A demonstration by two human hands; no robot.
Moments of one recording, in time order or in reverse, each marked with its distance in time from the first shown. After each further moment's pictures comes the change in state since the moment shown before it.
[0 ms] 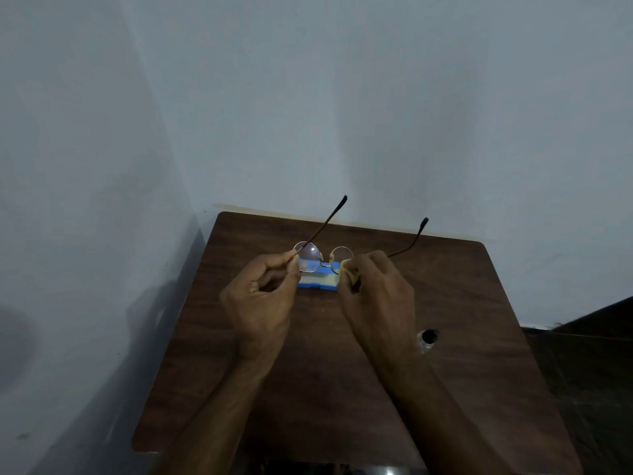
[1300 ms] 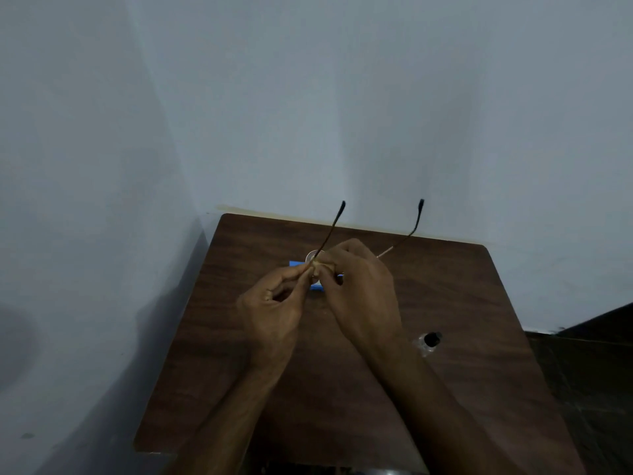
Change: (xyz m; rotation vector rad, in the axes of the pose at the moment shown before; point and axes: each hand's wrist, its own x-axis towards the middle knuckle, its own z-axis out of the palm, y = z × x) left_hand -0.014 -0.006 0.001 -0.036 -0.094 -0.021; right_hand 0.018 -0.027 0.000 0.130 -0.199 -0.029
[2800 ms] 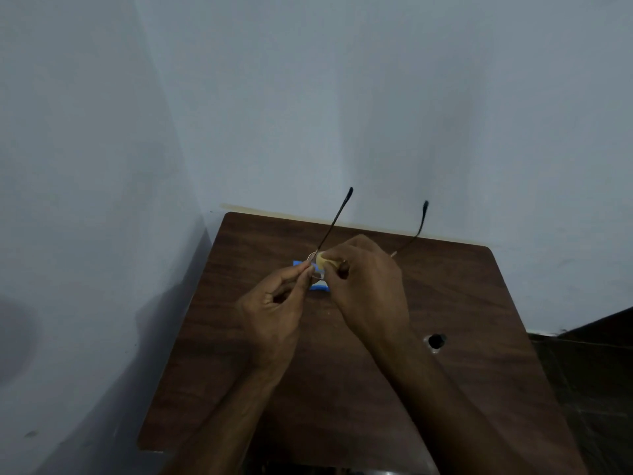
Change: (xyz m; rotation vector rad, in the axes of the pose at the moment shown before) left_hand 0.003 -0.006 -0.008 -0.006 0.012 0.041; right_hand 0.010 -0.005 -0.002 0.003 -0.042 0.031
